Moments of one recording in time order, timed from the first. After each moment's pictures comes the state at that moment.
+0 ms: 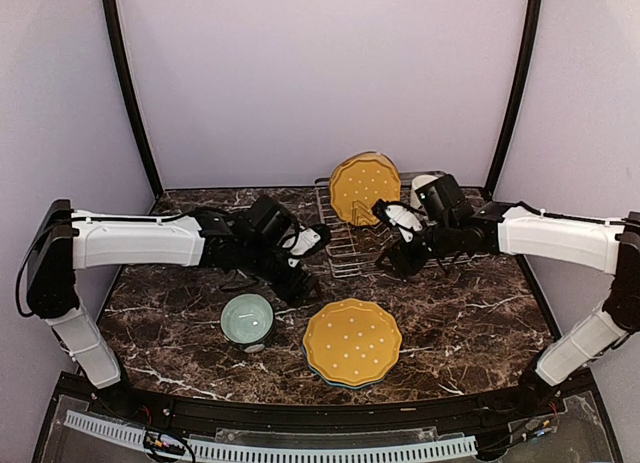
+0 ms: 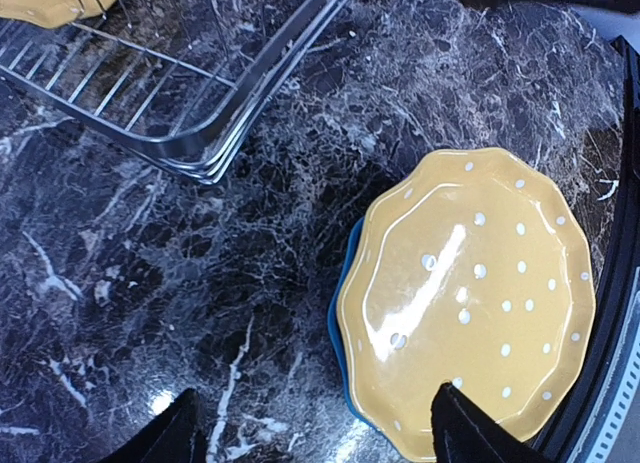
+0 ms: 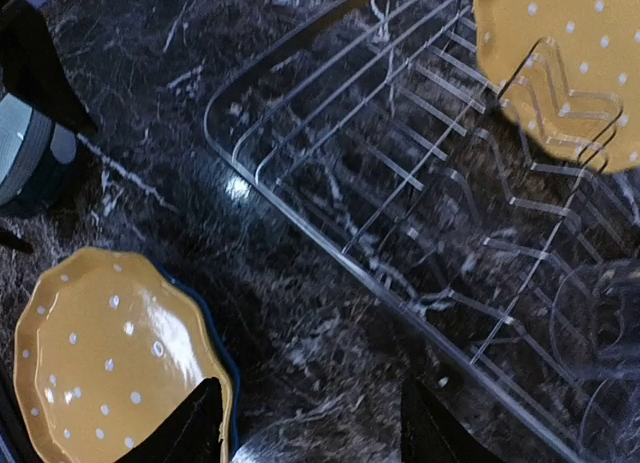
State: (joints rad) left arm -0.90 1.67 1.20 -0.43 0.14 -0.04; right arm 0.67 1.47 1.06 -0.36 -0.17 -0.16
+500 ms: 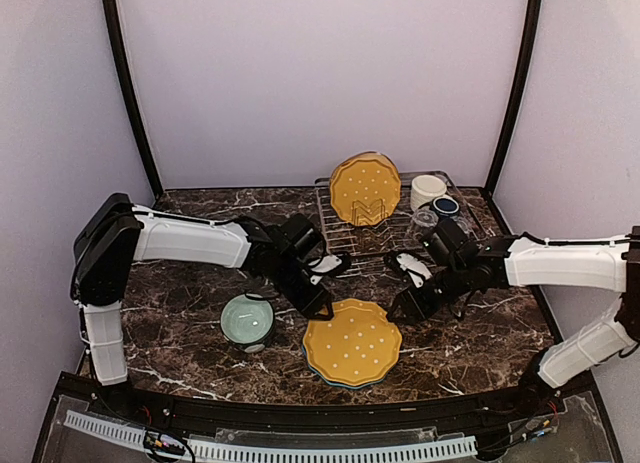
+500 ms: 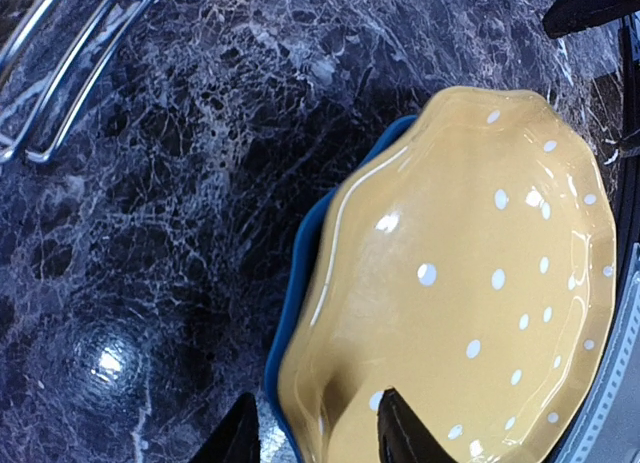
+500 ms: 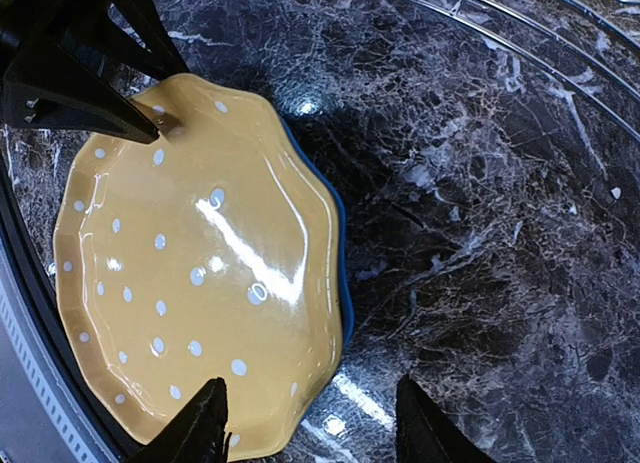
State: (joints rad) left arm -0.90 1.96 1.36 -0.50 0.32 -0.05; right arm 0.75 1.36 0.80 -0.47 -0.27 0.14
